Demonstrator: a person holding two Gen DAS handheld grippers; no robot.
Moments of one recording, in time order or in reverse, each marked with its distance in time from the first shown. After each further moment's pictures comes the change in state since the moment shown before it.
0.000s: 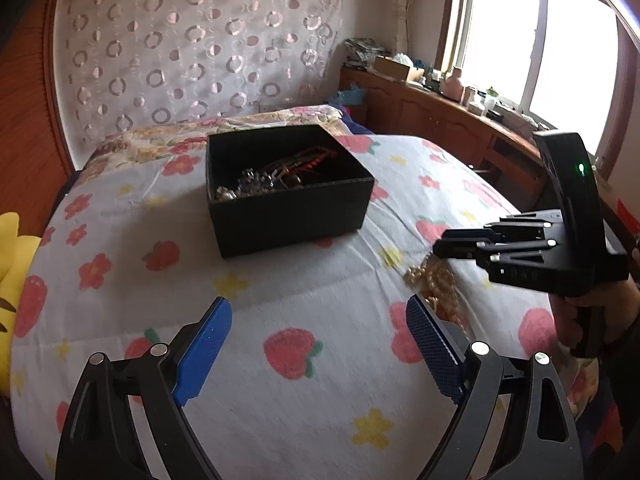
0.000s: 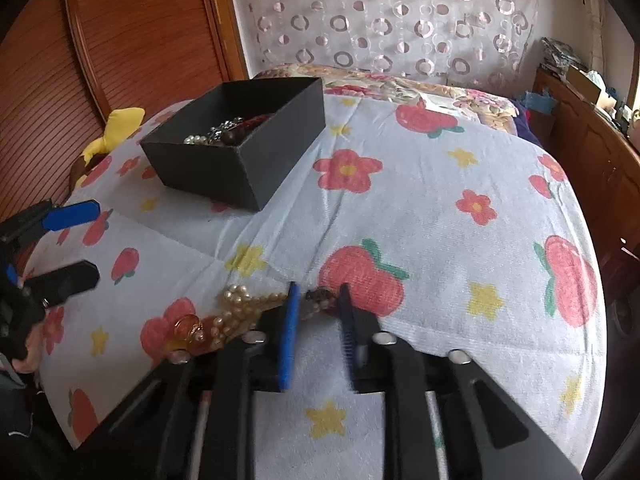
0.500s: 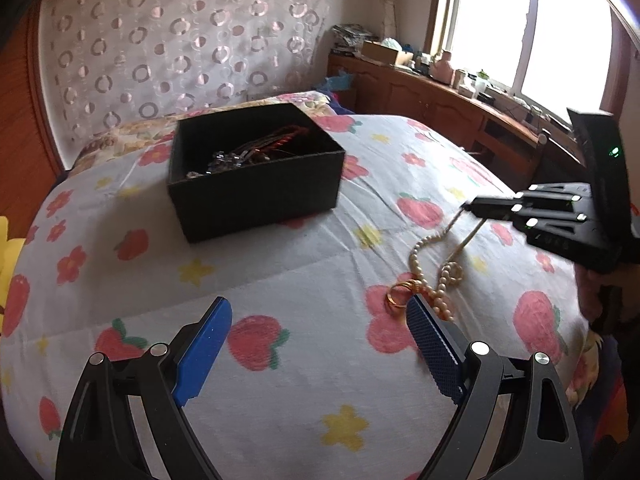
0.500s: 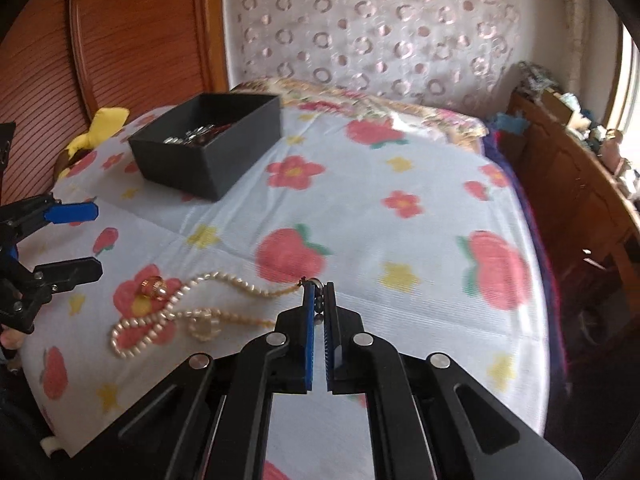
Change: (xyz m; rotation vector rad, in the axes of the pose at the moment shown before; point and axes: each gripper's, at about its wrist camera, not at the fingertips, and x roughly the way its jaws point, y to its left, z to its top) left arm 0.015 -0.021 -0.004 0.039 0.050 -0.026; right arm -0.046 -0.029 -0.023 -0.033 -0.077 -0.139
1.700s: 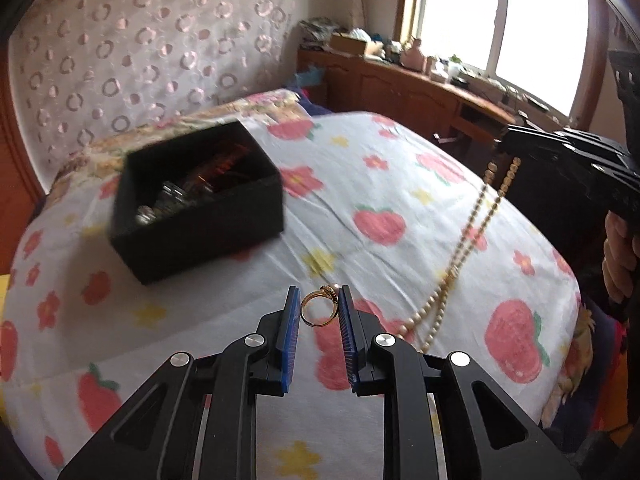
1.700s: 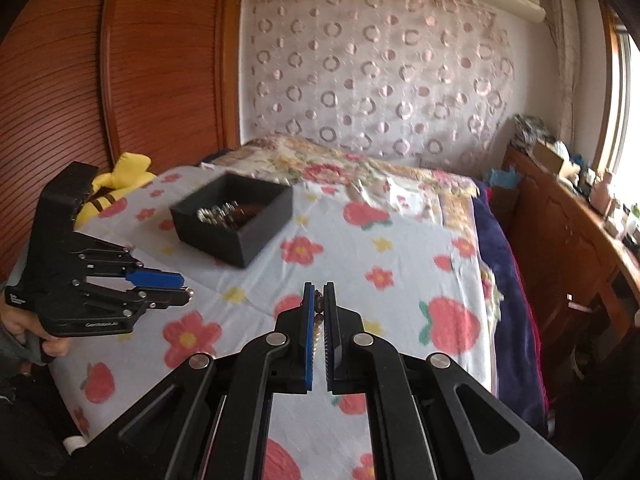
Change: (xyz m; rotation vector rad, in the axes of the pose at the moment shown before) left arm 0.000 -0.022 0.021 0.073 0.005 -0.048; right arm -0.082 0.010 0.023 -0.058 -0.214 0.025
